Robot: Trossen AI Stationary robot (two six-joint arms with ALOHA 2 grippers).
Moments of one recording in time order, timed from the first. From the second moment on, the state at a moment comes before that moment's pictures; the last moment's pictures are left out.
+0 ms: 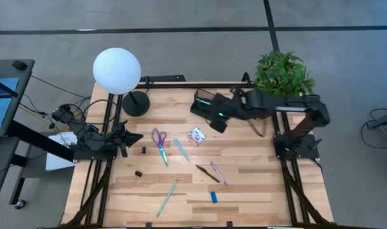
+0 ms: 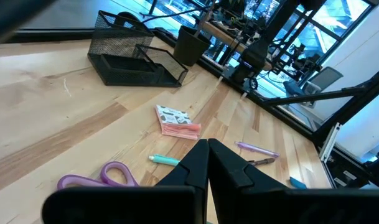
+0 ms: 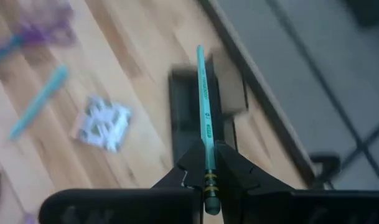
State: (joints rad) left arm -0.62 0.01 0.12 -0.38 -0.85 -0.74; right arm -0.01 1.65 1.74 -1.26 0.49 0.30
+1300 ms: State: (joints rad) left arm -0.62 0.15 0.12 -0.38 -0.82 -0.77; right arm -0.18 2.12 2.19 -1.57 0.45 0.38
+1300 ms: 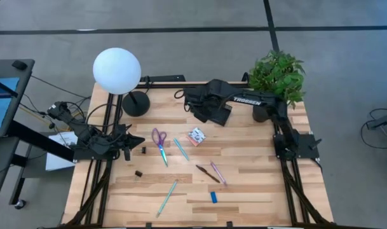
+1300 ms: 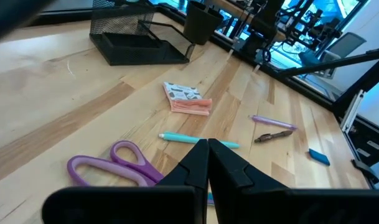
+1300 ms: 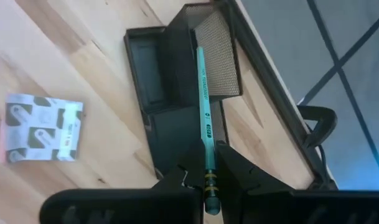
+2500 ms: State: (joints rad) left arm -0.62 0.15 0.12 -0.38 -0.82 -0.77; right arm -0.17 2.16 2.19 -1.49 0.42 0.22
